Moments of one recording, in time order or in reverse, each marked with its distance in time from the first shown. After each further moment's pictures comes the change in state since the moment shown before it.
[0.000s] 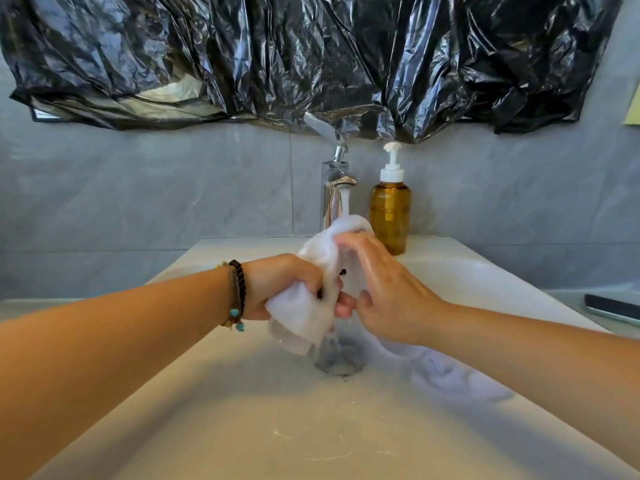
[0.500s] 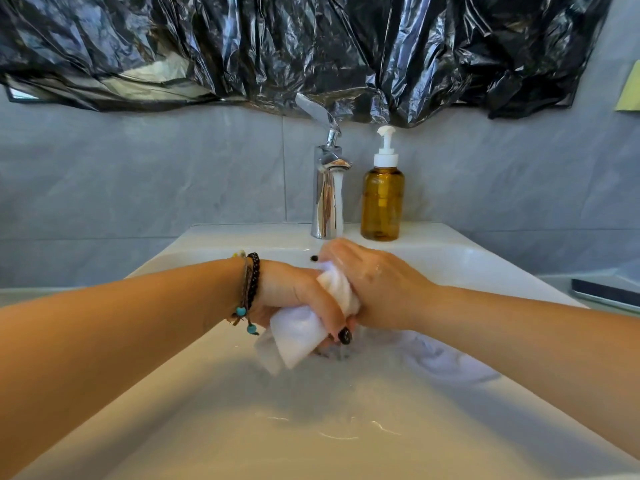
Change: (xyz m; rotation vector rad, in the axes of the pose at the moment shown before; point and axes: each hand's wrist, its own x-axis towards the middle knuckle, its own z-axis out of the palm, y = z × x) left_hand -0.005 0.000 0.029 0.336 -0.188 -0.242; right_hand 0.003 0.009 0.008 -0.369 -0.003 -0.321
